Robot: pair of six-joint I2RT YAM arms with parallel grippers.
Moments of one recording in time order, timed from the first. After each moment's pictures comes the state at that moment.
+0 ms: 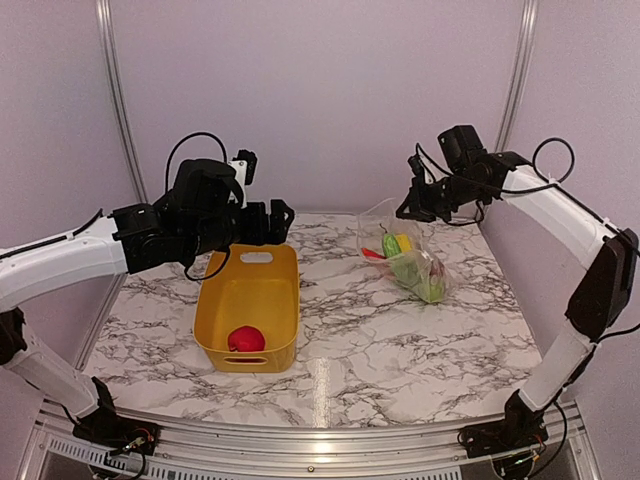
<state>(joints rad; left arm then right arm) -0.93 1.43 1.29 -0.26 -0.39 -0.42 0.38 1.65 1.69 -0.83 -0.35 0.37</state>
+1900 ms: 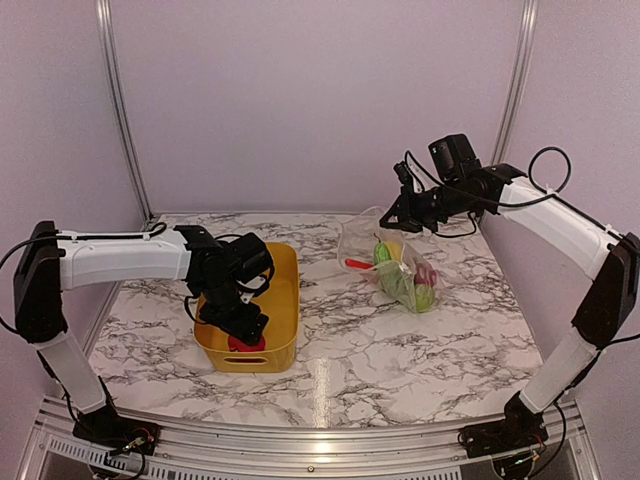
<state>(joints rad) -0.87 1.71 1.27 -0.98 -0.06 -0.36 0.47 1.60 1.55 -0.71 -0.43 0.44</state>
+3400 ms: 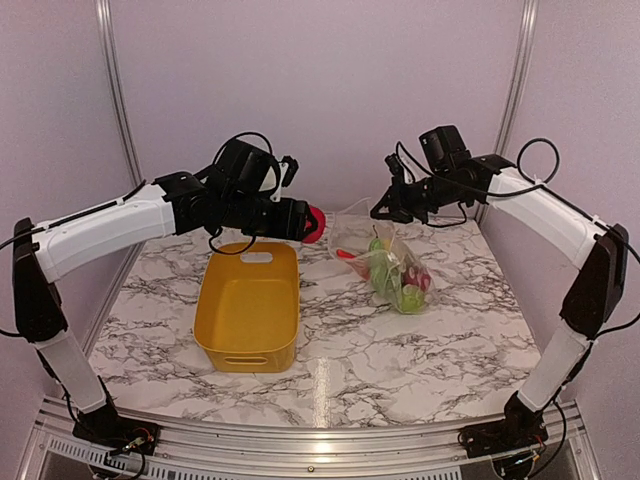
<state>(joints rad) -0.84 1.72 1.63 -0.59 -0.07 -0.39 0.48 1.69 1.67 -0.73 -0.45 0.46</state>
